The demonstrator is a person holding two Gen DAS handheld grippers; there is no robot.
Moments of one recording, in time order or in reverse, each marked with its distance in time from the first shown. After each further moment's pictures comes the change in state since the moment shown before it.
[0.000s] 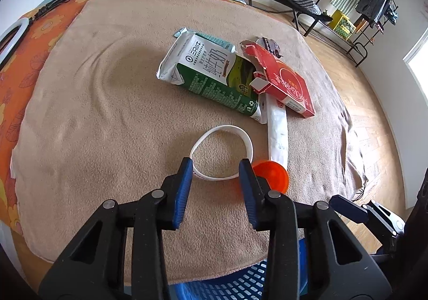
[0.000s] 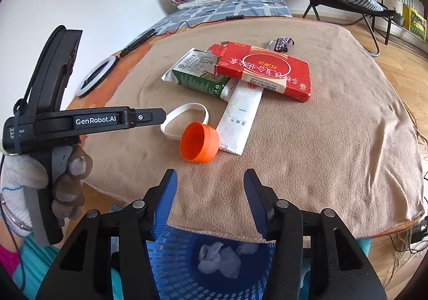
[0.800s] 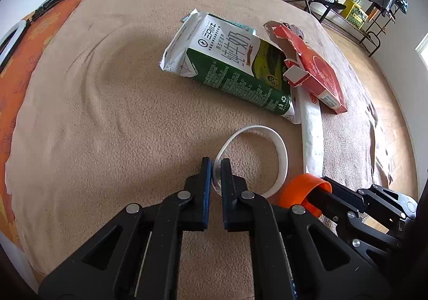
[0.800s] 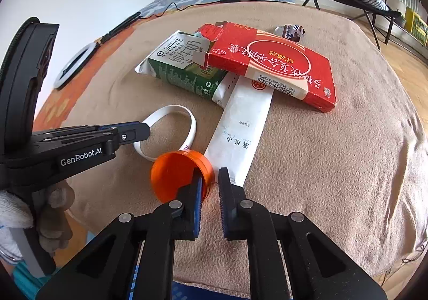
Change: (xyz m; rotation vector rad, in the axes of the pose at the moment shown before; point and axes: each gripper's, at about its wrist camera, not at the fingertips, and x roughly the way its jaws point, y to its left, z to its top) left arm 0.041 0.003 0.006 0.027 0.034 0.082; right arm 0.063 -0.002 0.026 -0.015 0.072 -0.076
